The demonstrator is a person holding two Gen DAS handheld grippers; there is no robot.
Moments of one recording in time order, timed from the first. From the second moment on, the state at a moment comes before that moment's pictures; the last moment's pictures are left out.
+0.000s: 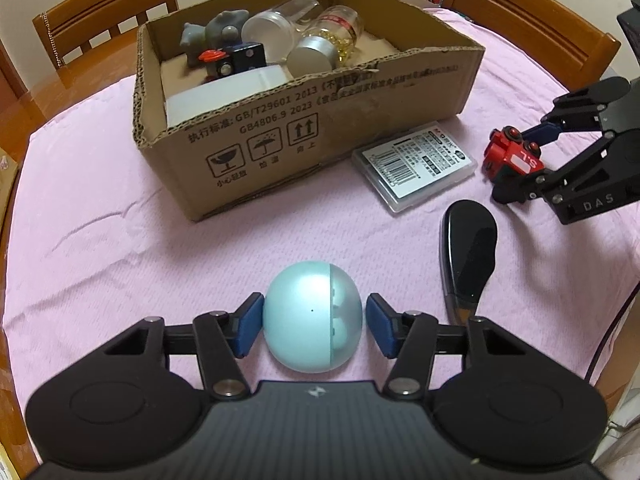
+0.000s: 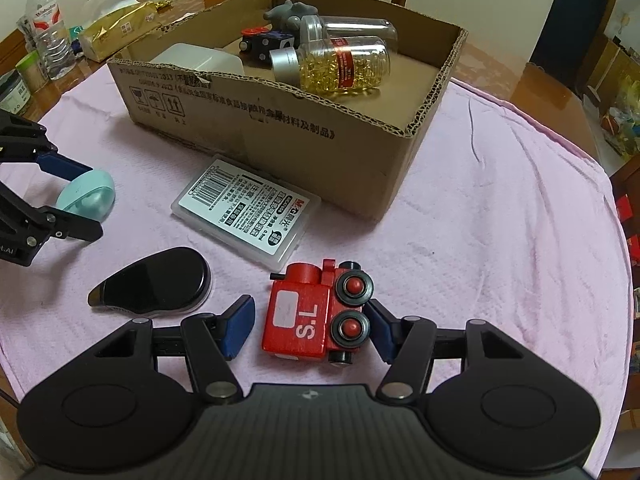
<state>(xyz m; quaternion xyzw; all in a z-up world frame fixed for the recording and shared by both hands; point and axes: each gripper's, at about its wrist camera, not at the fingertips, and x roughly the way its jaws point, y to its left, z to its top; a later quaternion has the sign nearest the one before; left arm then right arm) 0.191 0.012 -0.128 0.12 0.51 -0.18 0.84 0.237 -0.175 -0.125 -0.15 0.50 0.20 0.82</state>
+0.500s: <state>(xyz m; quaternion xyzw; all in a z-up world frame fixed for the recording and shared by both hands) 0.192 0.009 -0.127 0.12 0.51 -0.18 0.83 0.237 -0.176 -0.123 -0.16 0.50 0.20 0.83</state>
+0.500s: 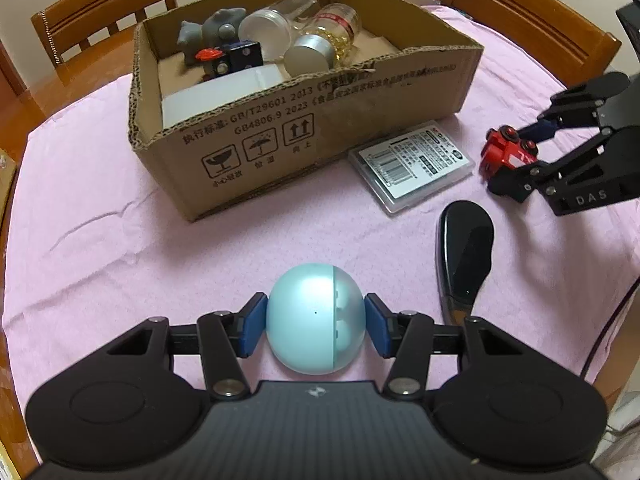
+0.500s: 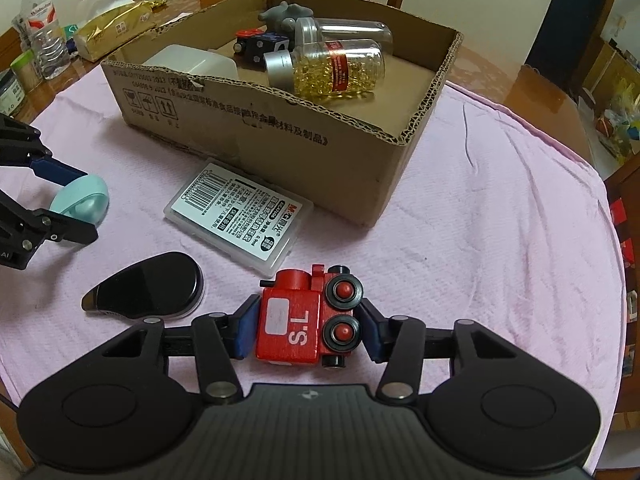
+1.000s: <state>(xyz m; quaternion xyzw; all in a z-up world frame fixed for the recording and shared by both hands) 0.188 0.000 -0.085 0.14 0.50 -0.21 0.83 0.229 -0.179 -0.091 -0.19 0.49 0.22 0.82</state>
